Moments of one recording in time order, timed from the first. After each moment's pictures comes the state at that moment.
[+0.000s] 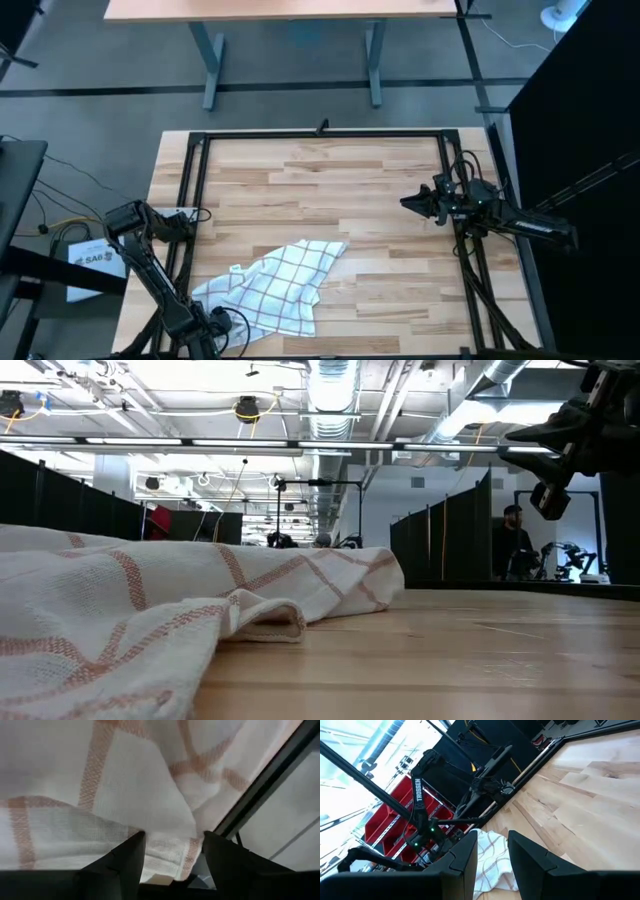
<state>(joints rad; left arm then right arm) -1.11 1.80 1.04 -0.59 0.30 -1.54 -0.29 0.02 0.01 0.05 -0.26 0.81</state>
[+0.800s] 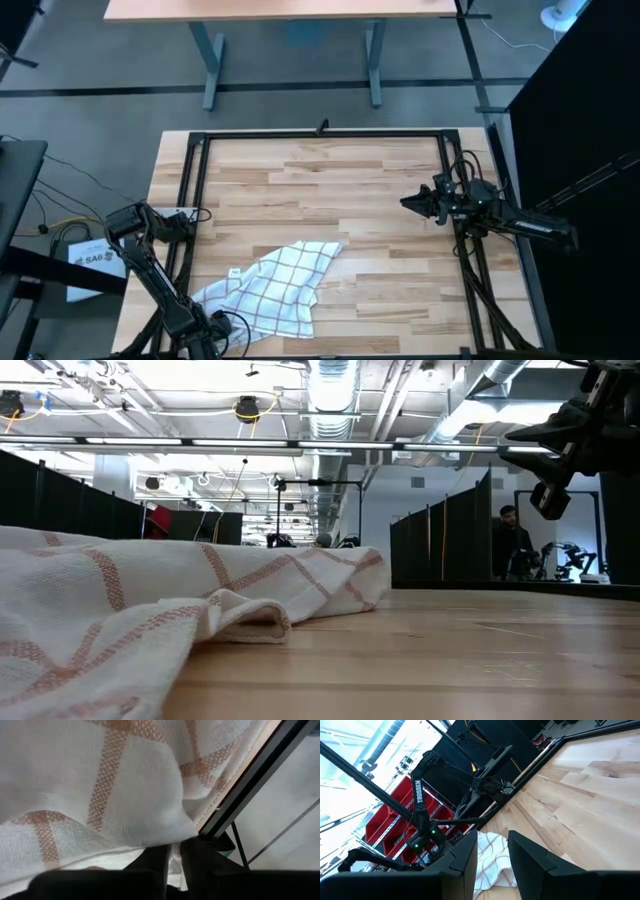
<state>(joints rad) -1.10 1.81 1.03 -0.55 0.34 -1.52 -0.30 0.02 0.01 0.05 -0.26 0.81</state>
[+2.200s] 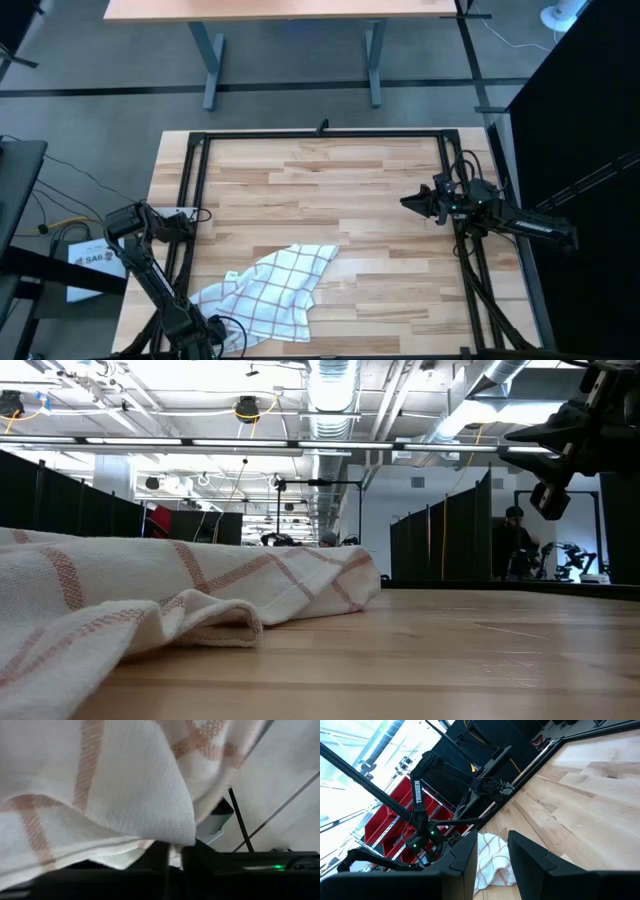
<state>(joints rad) -1.12 1.80 1.04 -0.56 0.44 -1.48 -0.30 0.02 0.01 0.05 -0.25 0.81</state>
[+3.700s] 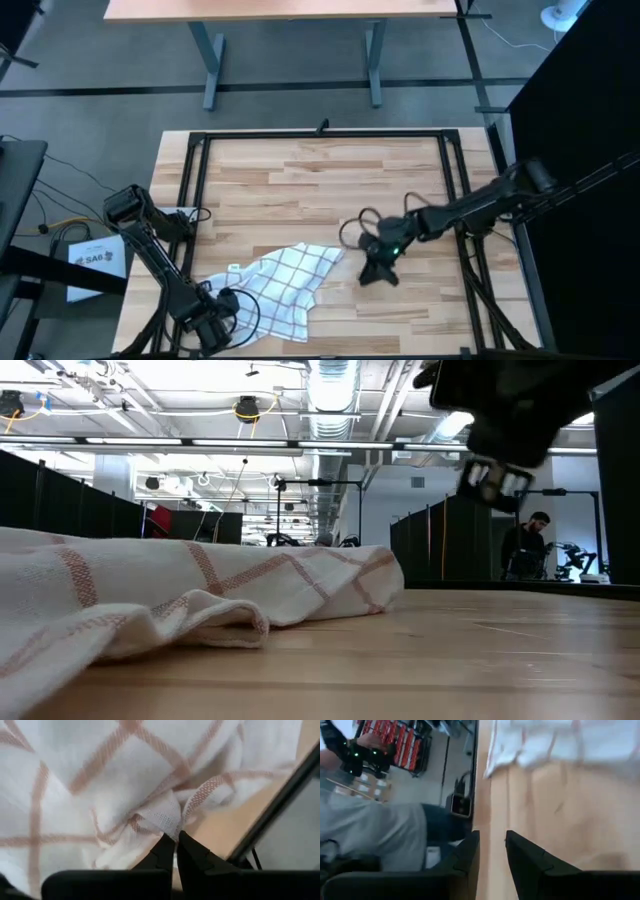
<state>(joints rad) -0.98 1.67 1.07 -0.87 0.15 -1.36 0.28 1.49 0.69 0.27 -0.46 0.81</state>
